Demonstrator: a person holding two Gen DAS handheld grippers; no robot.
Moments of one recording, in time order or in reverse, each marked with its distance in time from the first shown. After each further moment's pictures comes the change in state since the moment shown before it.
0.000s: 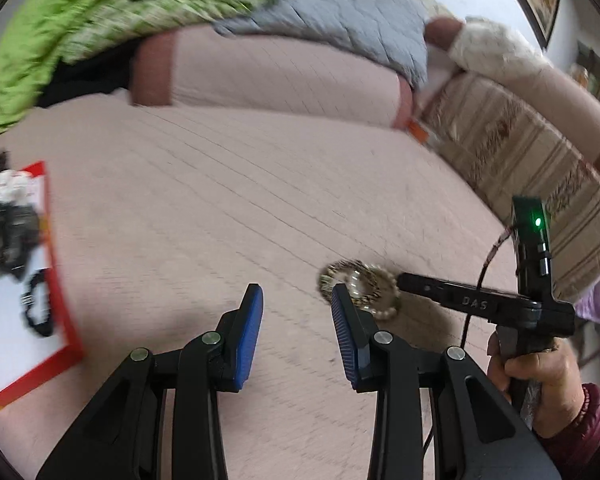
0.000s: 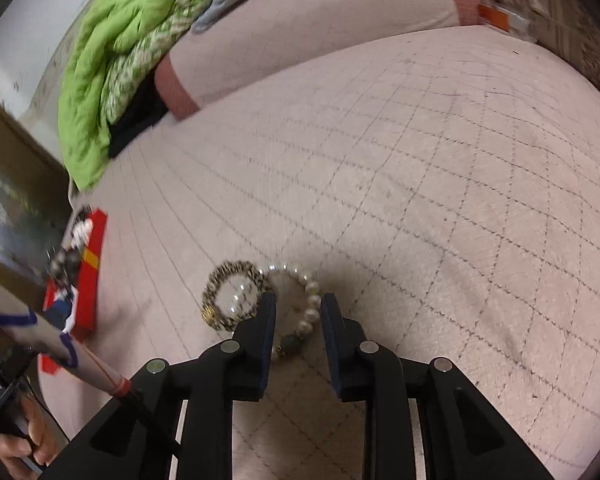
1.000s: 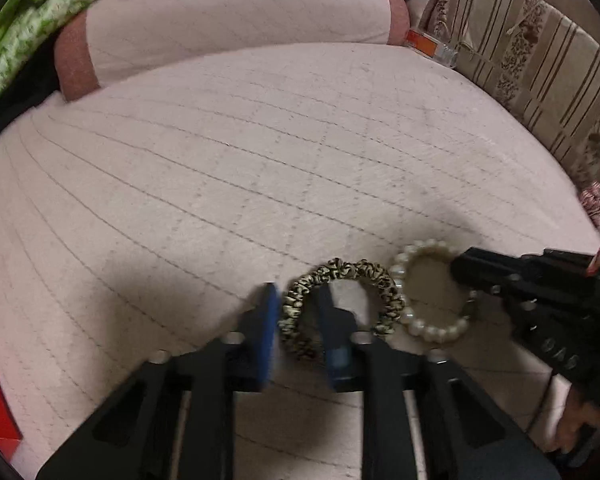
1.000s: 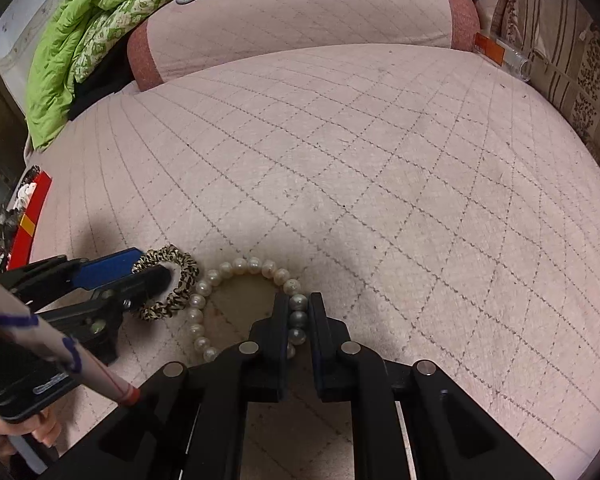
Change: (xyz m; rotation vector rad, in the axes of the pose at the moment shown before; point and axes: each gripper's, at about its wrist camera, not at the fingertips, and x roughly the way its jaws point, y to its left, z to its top) left arm 0.133 -0.058 0.016 0.181 0.178 0.127; right arm 0.009 -0.035 0.013 -0.135 0.027 -0.197
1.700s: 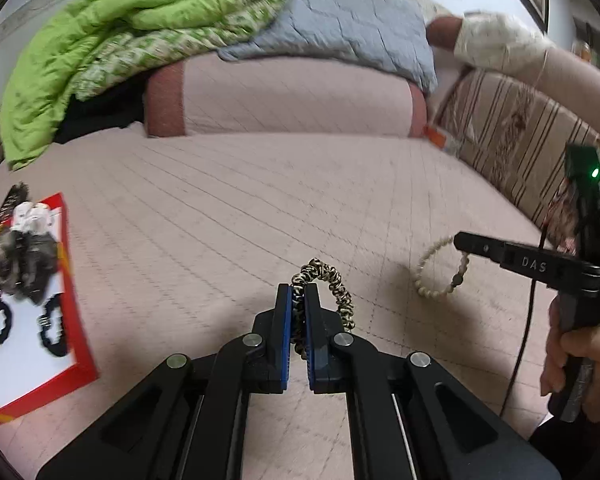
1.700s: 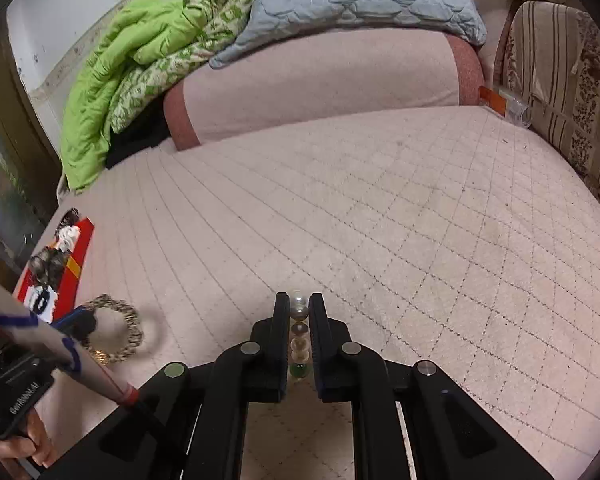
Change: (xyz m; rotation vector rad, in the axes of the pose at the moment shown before) left arm -0.122 0.052 -0.054 -0.145 -0.293 0.020; right arm -0.053 0.026 0.006 0.010 -0.213 0.085
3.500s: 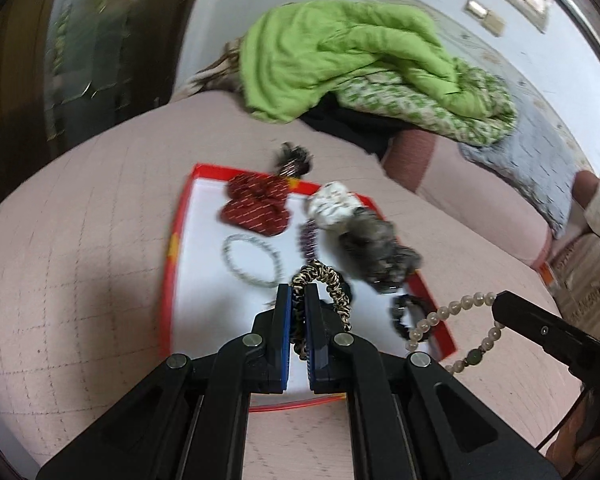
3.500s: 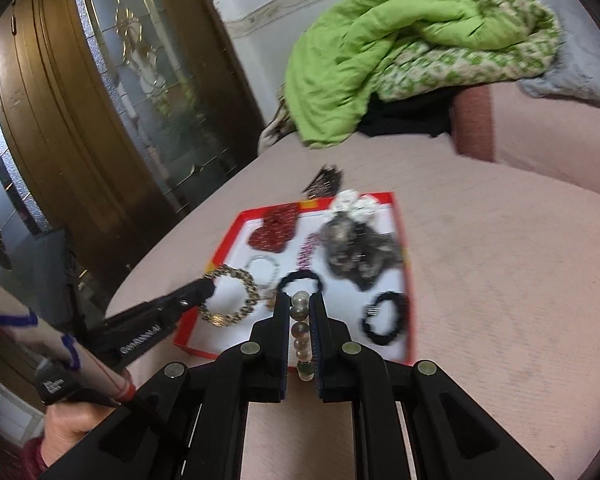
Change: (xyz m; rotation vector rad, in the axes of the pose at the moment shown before) left arm -0.159 0.287 -0.077 -0.508 -0.130 0.307; right arm 0.002 0.358 -0.036 -0.355 0.041 0.507
